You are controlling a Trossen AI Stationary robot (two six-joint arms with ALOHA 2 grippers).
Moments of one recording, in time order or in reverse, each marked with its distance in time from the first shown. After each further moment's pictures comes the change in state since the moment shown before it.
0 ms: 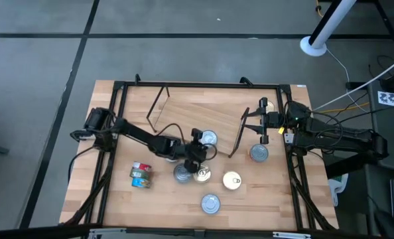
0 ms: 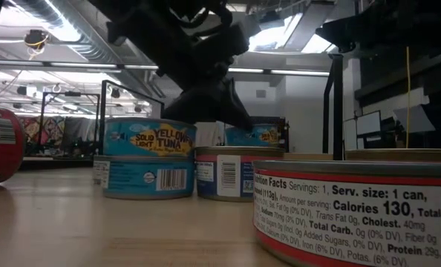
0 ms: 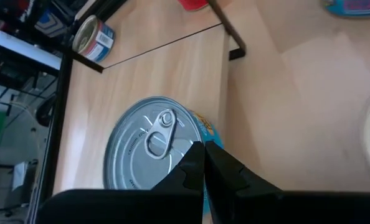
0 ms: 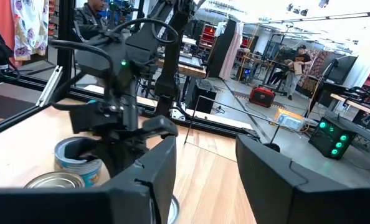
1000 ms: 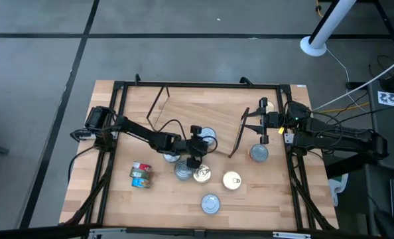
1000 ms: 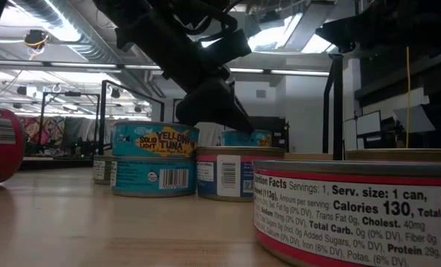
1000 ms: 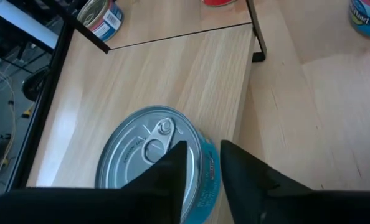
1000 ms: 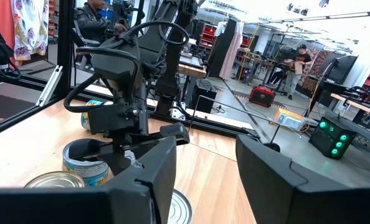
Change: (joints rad) left arm 0.040 0.000 0.000 0.005 0.042 -0.146; right arm 0.000 0.000 0.000 -0.001 0.000 0.000
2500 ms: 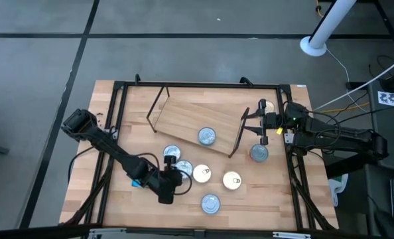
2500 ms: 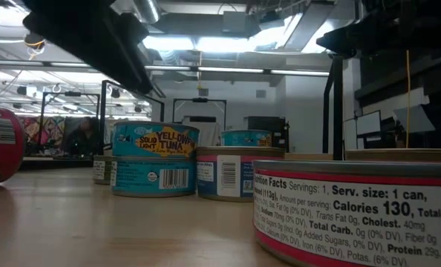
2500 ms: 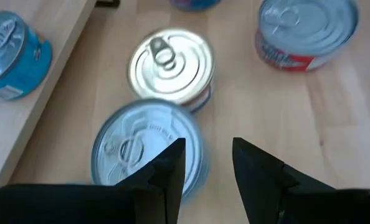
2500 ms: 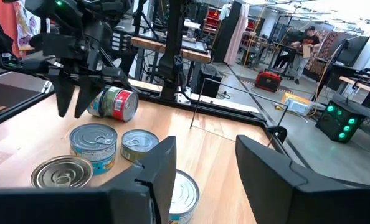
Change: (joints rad) left arm -0.435 -0.189 0.001 -0.488 -0.009 -0.669; right arm 0.000 0.000 -0.001 -0.072 0.000 0.004
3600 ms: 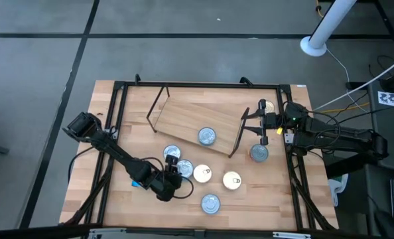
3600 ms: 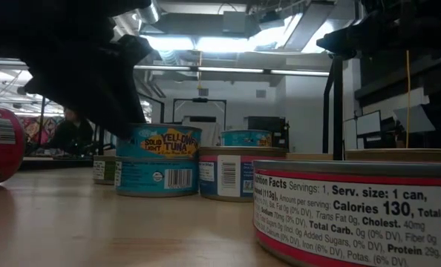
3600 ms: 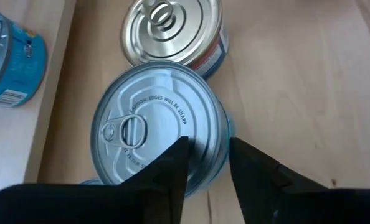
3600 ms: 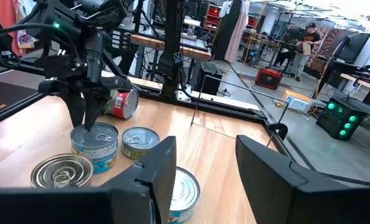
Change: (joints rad) left arm 0.002 0.075 -0.039 -0.002 -0.055 0.180; right arm 0.000 0.000 0.000 -0.008 0.000 0.000
